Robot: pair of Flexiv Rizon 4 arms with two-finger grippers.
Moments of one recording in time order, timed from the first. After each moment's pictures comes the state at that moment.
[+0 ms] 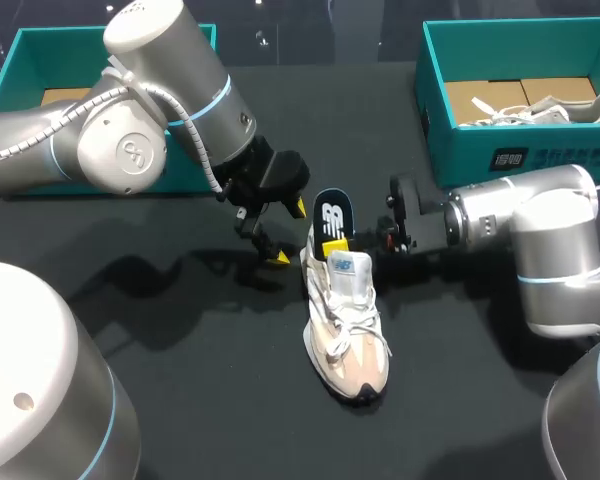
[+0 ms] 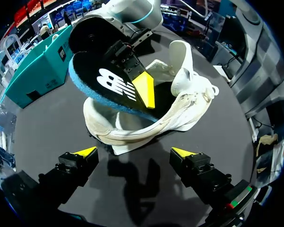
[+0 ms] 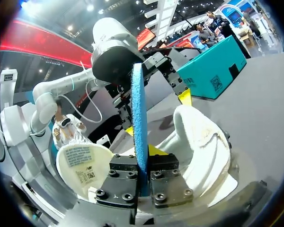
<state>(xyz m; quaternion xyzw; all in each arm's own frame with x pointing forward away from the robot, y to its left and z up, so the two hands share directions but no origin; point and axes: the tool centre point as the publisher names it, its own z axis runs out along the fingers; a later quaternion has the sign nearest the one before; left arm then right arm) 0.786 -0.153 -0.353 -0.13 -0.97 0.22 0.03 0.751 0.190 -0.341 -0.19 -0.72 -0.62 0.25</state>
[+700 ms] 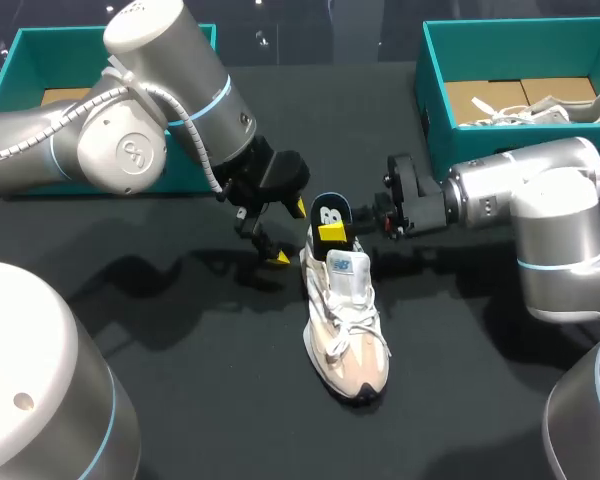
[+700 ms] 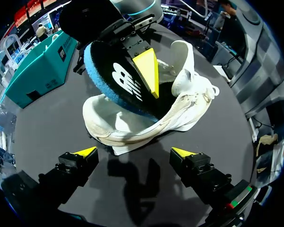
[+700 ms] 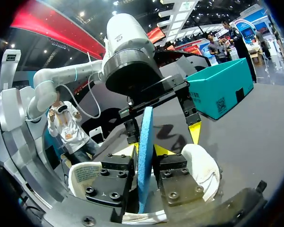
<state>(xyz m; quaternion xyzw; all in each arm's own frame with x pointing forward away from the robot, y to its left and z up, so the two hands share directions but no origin) 0.786 -0.153 -0.353 -0.13 -0.97 0.22 0.03 0.765 0.196 -0.306 -0.13 -0.75 -0.62 0.19</state>
